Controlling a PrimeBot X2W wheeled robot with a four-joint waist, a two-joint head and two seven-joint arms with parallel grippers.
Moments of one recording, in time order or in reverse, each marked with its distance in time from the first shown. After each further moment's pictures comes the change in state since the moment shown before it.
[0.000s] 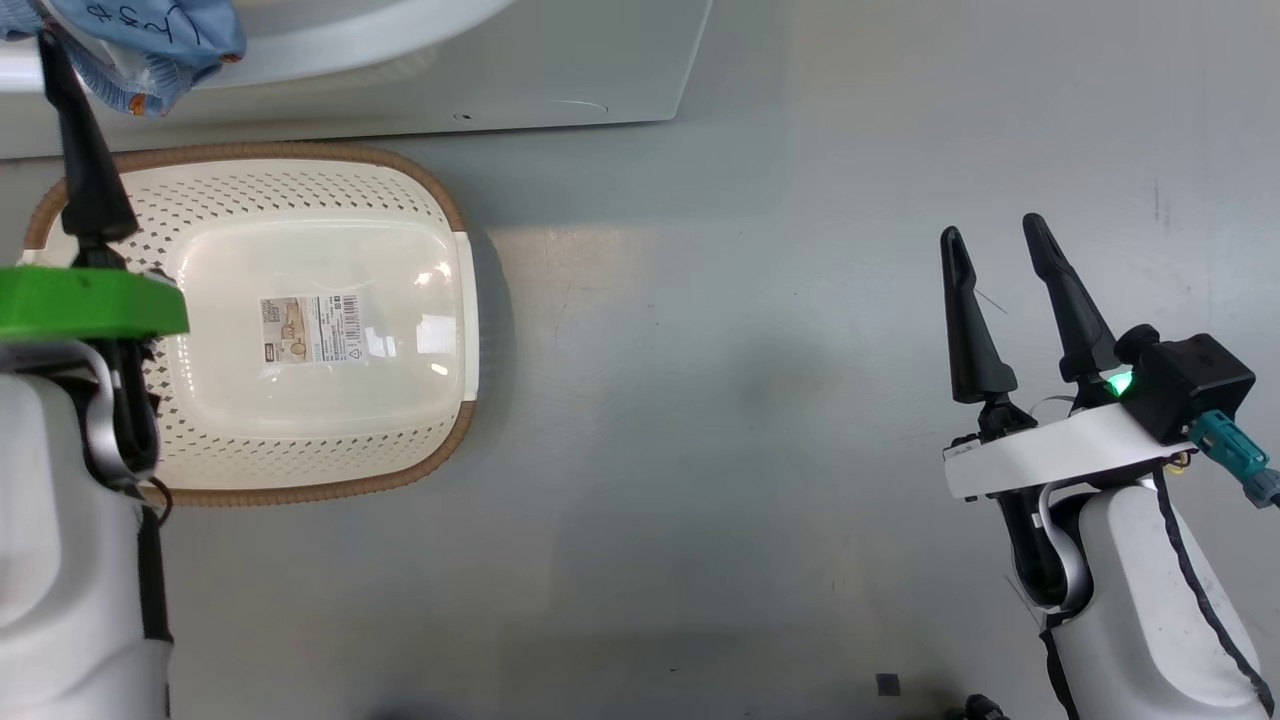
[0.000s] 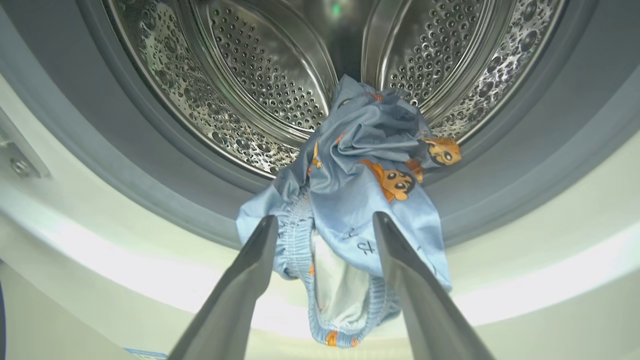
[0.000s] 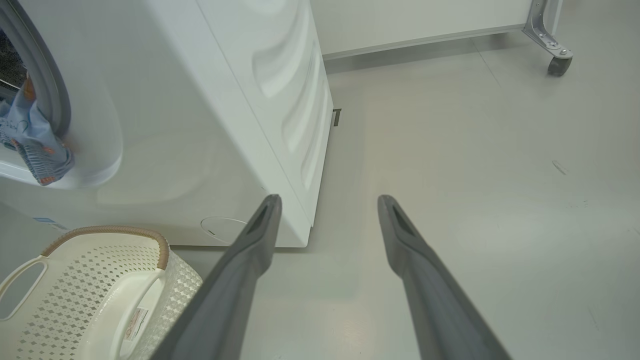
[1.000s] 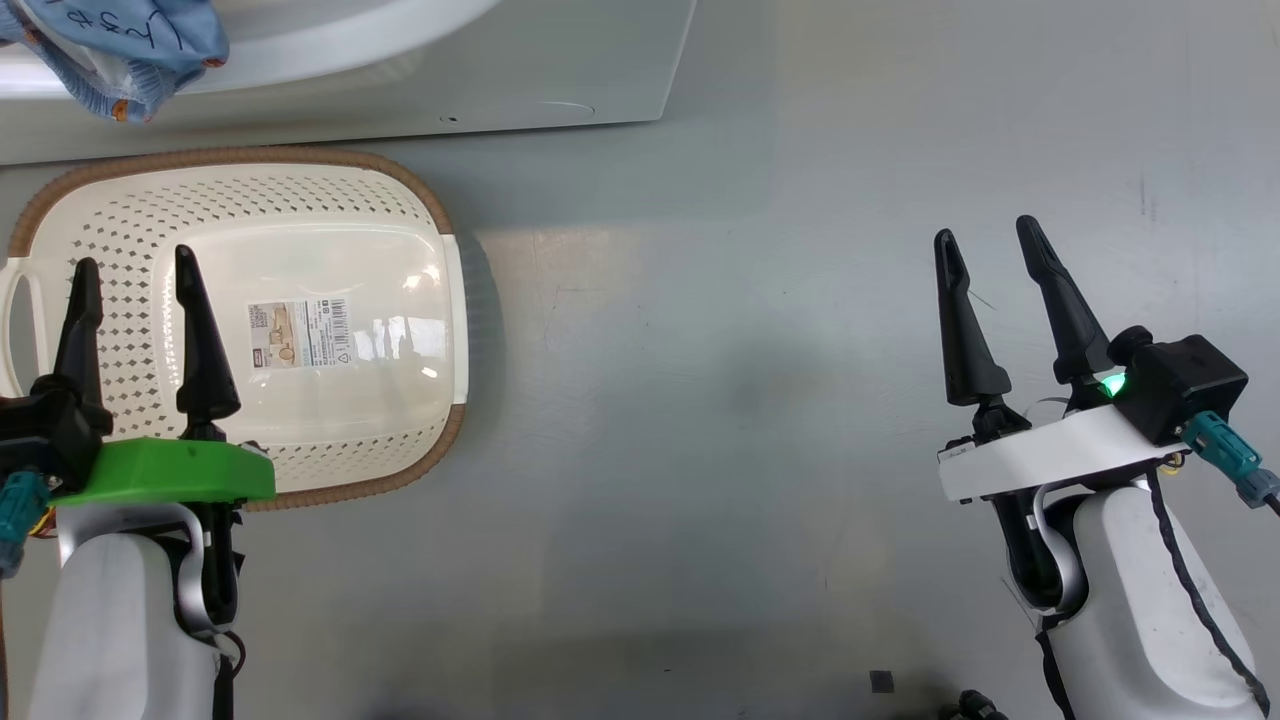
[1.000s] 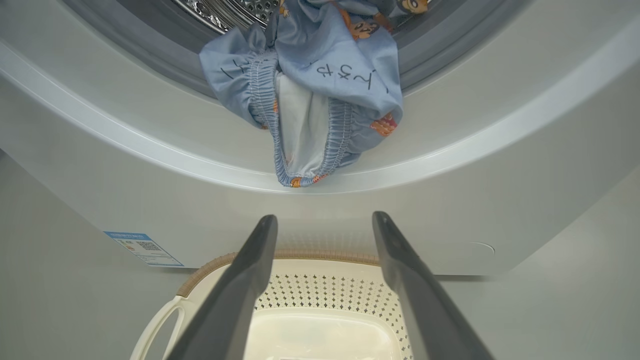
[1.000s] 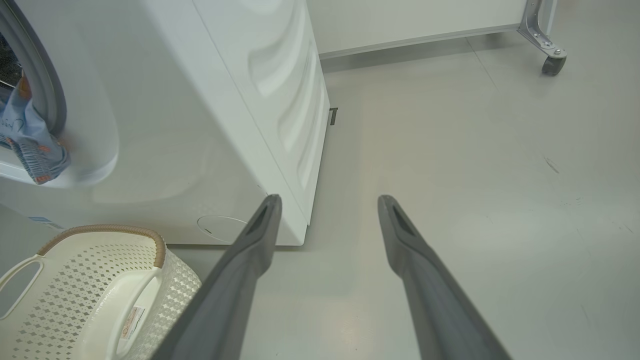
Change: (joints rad) left arm 0.298 -0.094 0.003 -0.088 0.007 -0.001 0.003; right arm 0.000 -0.001 0.006 0.002 0.002 0.000 0.000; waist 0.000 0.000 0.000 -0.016
